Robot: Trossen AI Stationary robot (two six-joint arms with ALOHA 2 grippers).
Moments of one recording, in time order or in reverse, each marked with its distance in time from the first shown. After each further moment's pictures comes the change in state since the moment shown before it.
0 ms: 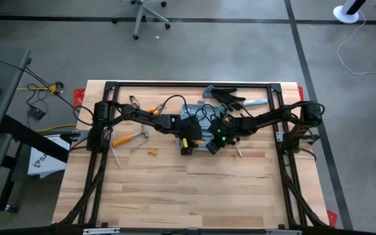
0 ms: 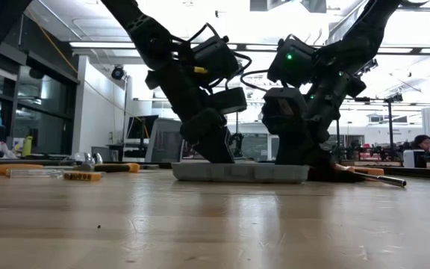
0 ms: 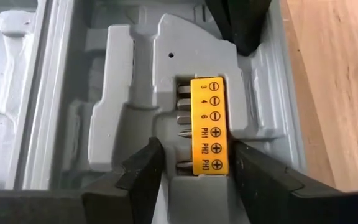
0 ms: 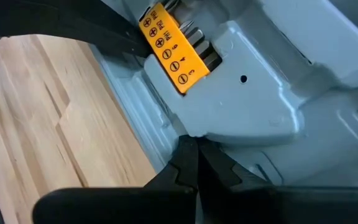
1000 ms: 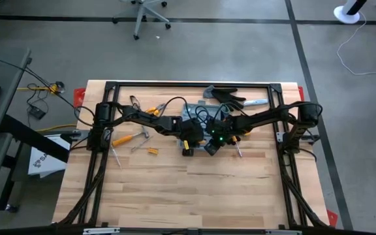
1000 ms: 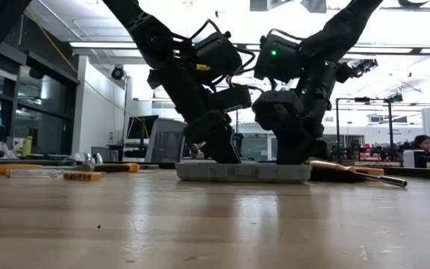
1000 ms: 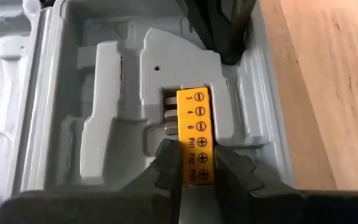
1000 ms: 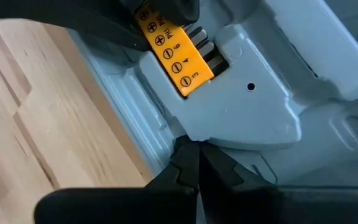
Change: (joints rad) left arm -0.035 0.044 0.000 0.027 -0.036 0.009; right arm 0.009 0.007 0.174 -0.248 0.074 -0.097
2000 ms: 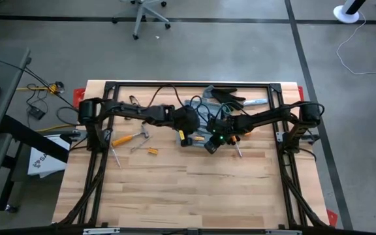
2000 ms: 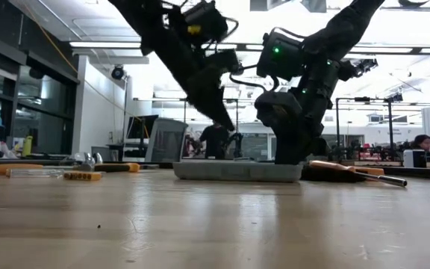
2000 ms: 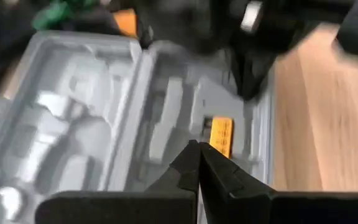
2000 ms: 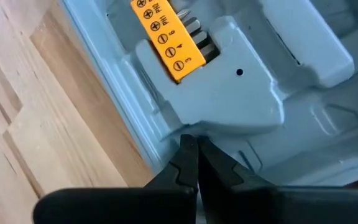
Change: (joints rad) left arm 0.059 -0.257 0.023 -0.118 -0.054 -0.055; right arm 0.001 -0.027 -0.019 0.003 0.063 0.009
